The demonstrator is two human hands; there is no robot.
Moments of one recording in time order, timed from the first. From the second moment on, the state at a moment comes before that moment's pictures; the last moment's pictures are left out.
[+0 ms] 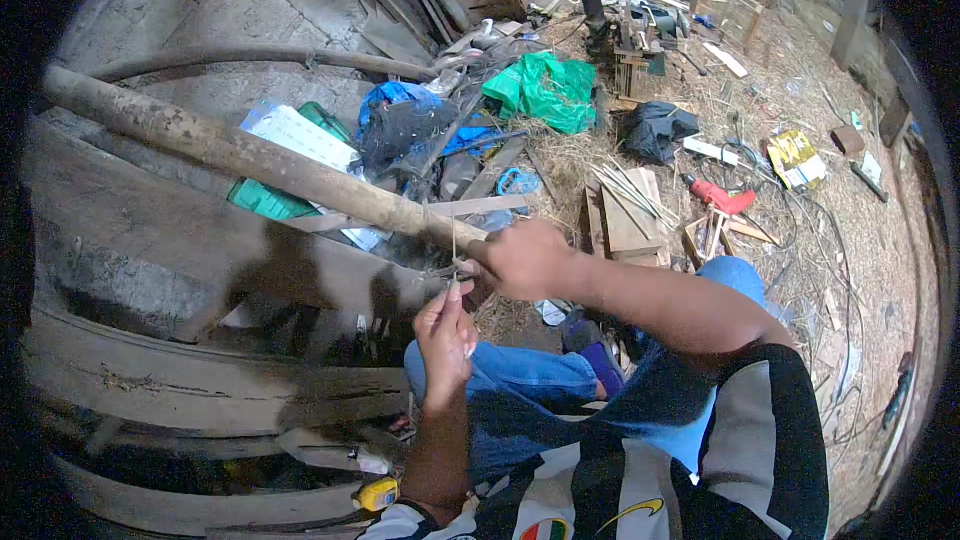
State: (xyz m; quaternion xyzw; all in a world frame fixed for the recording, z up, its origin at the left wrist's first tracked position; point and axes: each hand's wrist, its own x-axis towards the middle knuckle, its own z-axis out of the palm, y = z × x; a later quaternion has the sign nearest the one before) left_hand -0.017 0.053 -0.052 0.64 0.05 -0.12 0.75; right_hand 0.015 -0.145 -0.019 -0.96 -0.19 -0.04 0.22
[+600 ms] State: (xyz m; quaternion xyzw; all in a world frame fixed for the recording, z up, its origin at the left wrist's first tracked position) left_hand -0.017 0.049 -0.044 0.63 0.06 -0.10 0.77; right_hand 0.096 -0.197 -0.147 -0.95 -0.11 0.24 0.19
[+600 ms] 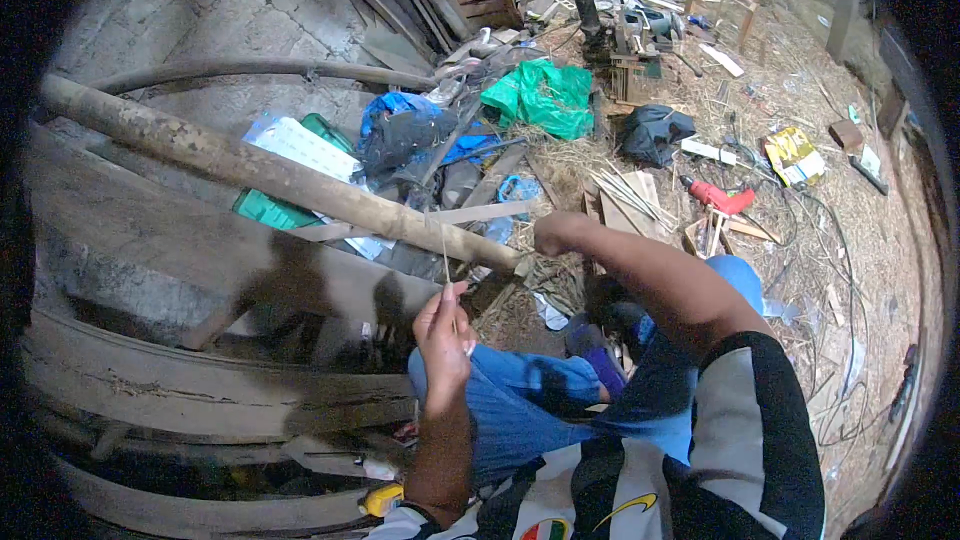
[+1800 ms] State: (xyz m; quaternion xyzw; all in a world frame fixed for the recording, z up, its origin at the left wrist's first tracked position) left_hand 0.010 0.056 -0.037 0.68 0.03 0.02 0.73; right_hand 0.031 -0.158 -0.009 -0.93 -0.17 -0.17 0.27
